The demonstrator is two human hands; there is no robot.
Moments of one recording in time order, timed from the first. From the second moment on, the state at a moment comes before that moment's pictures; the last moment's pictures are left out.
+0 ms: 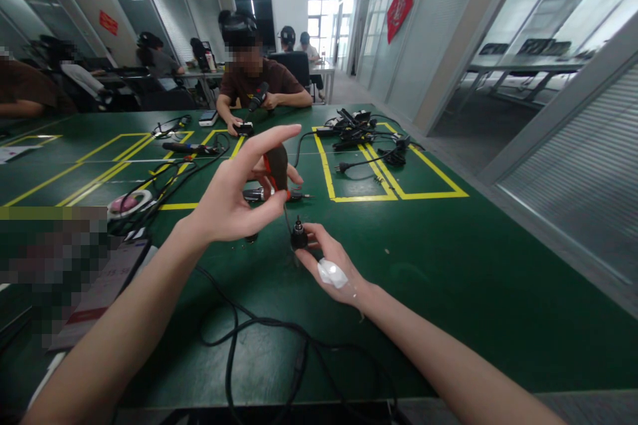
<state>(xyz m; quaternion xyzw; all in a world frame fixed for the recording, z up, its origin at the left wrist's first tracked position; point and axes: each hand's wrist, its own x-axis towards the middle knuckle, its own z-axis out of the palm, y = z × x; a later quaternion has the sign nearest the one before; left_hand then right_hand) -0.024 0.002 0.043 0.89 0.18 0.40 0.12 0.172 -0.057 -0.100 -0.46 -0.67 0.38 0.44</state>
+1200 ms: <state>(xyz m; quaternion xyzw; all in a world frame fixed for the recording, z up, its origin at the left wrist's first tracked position) -0.025 0.012 0.043 0.87 0.14 0.45 0.10 0.172 -0.056 -0.099 -0.45 -0.68 0.37 0.44</state>
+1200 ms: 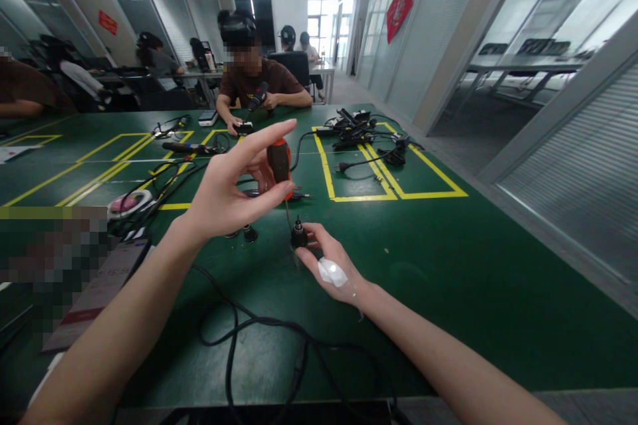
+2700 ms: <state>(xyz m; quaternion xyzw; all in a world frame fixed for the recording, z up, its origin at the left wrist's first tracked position) -0.023 0.009 0.044 0.86 0.15 0.48 0.11 0.171 -0.057 -0.098 -0.46 -0.68 0.37 0.44</state>
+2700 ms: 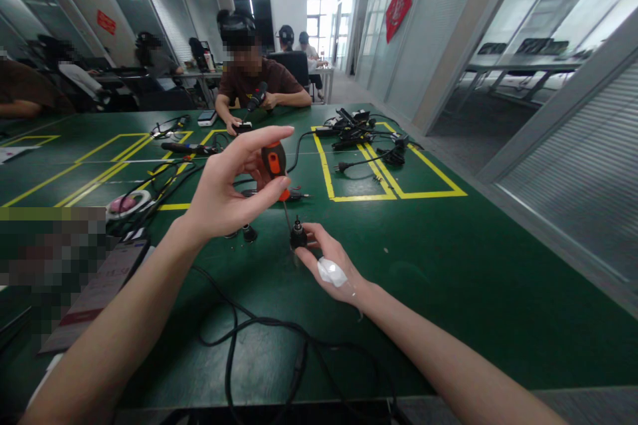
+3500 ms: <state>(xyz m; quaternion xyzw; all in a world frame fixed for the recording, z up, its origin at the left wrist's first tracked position) -0.023 0.007 0.045 0.86 0.15 0.47 0.12 0.172 -0.056 -0.101 -0.46 -0.68 0.36 0.45</state>
